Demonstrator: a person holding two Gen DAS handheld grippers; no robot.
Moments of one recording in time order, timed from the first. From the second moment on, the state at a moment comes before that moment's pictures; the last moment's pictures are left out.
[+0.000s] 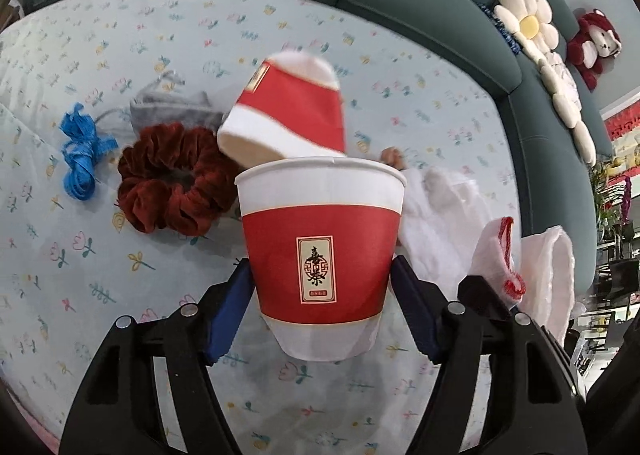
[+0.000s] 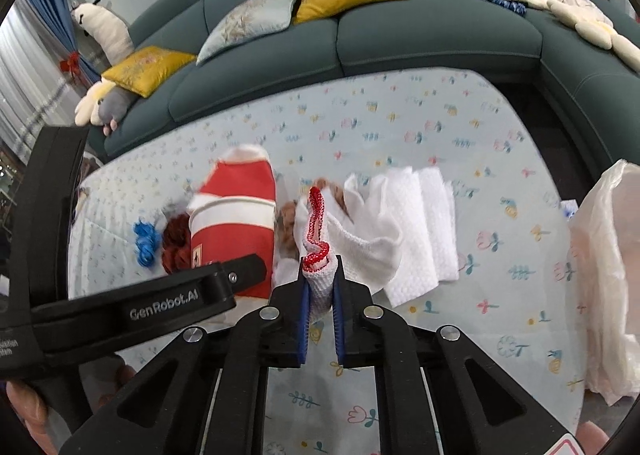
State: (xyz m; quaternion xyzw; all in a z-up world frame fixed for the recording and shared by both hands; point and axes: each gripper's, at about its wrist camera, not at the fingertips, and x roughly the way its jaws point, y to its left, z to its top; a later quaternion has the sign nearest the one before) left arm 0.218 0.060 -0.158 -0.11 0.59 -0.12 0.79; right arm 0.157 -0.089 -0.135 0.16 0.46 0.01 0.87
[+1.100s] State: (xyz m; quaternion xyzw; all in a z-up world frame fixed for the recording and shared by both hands) left arm 0.131 -0.089 0.025 -0.01 0.44 -0.26 0.86; right arm 0.040 -0.228 0.047 0.18 0.25 -0.09 0.95
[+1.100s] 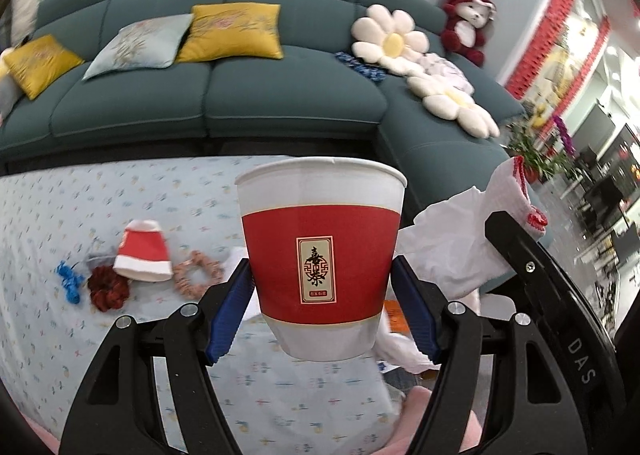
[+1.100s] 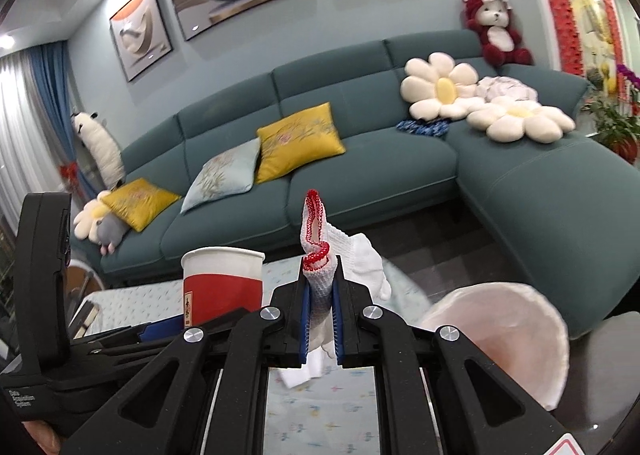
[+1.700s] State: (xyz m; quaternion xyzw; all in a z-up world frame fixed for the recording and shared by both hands) left arm 0.094 -0.206 0.018 0.06 0.44 -0.34 0.83; right arm -0.014 -0.331 0.031 0.21 0.25 -0.18 0.93
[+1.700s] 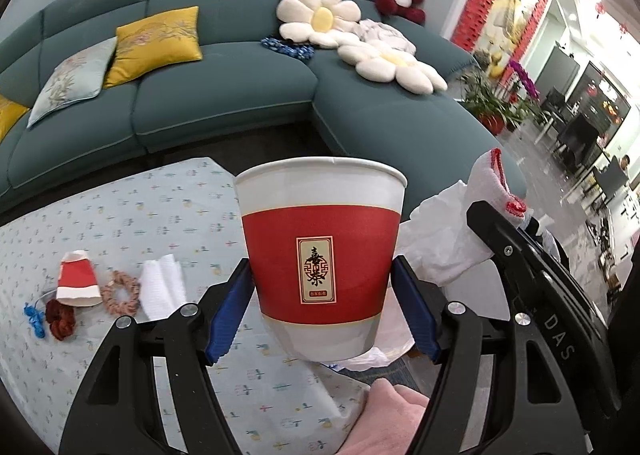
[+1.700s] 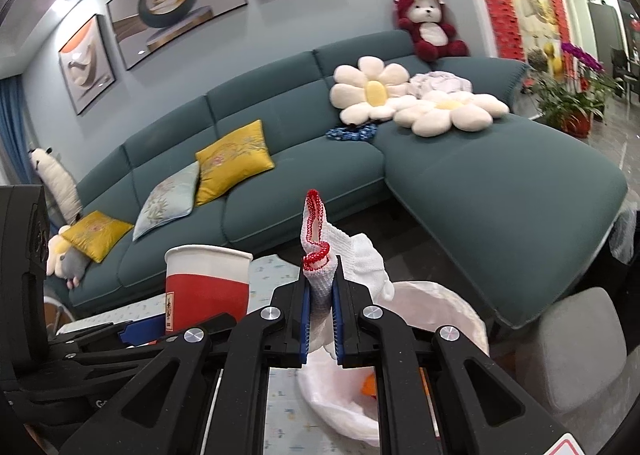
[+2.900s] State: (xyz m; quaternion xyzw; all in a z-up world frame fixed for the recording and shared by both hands) left arm 0.114 -0.210 -0.003 0.03 0.47 -0.33 0.82; right arm -0.009 -0.348 0.001 0.22 0.27 -0.19 0.92
